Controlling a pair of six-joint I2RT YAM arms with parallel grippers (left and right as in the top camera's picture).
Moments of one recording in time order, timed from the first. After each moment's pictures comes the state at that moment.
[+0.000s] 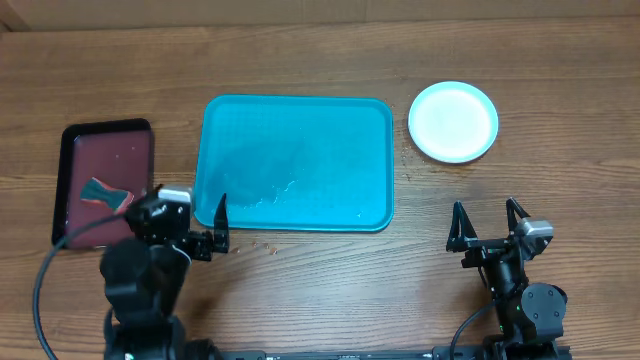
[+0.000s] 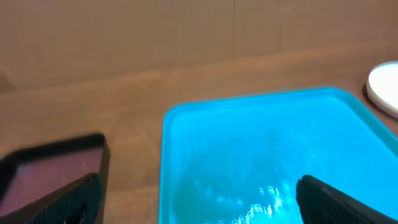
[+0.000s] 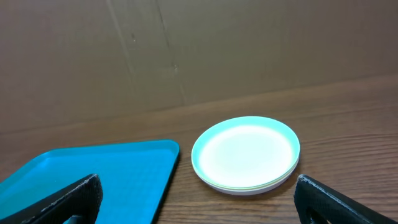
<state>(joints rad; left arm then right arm) 0.11 0.46 0.48 -0.33 0.21 0.14 0.09 0.01 0.02 -0.04 -0.04 0.23</state>
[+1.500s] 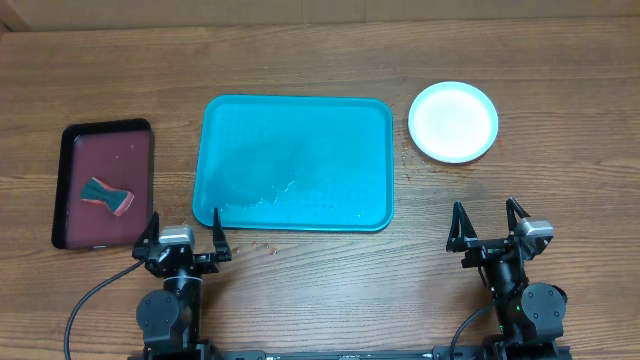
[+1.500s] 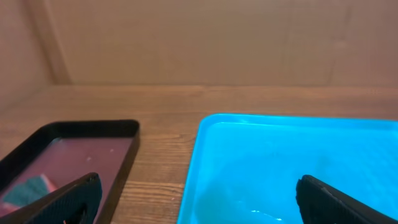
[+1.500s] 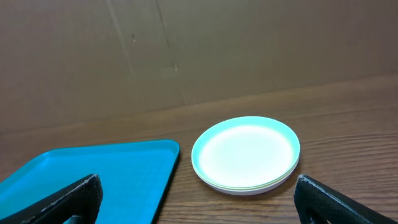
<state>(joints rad) 0.10 0.02 0.01 -0.08 0.01 0.00 0.09 0.01 0.02 -0.04 -0.04 0.23</state>
